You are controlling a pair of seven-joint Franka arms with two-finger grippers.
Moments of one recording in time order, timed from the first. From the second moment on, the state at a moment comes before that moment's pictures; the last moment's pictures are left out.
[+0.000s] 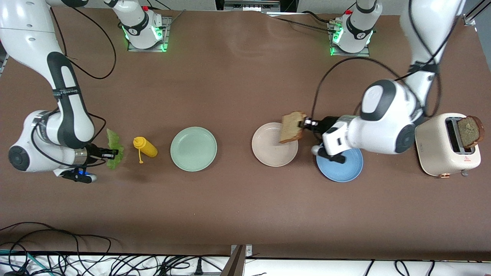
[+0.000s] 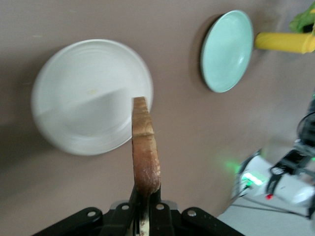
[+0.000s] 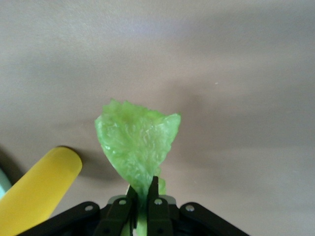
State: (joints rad) left arm -0.04 0.58 -0.34 -1.51 -0.58 1.81 0.04; right arm -0.08 0.69 0.01 -1.47 0.11 1.83 0.04
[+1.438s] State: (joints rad) left arm -0.03 0.89 -0.32 -1.50 -0.80 1.91 0.62; right arm 0.22 0.60 0.09 -1.11 0.01 1.49 0.45
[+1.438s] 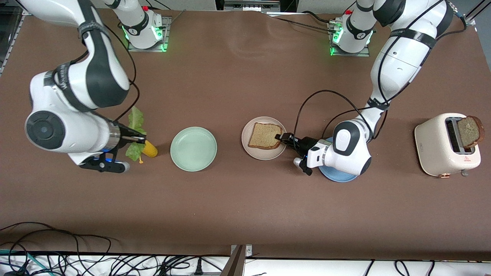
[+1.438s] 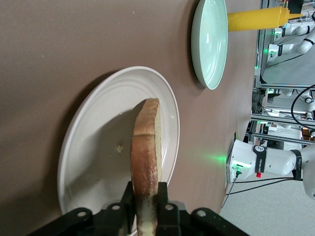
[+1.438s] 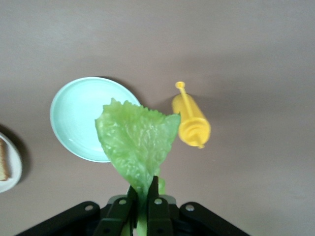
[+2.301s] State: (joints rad) left arm 0.04 0.63 -0.27 -1.45 -0.33 1.89 0.41; right arm 0.44 0.72 0.10 -1.11 0.05 1.92 0.98
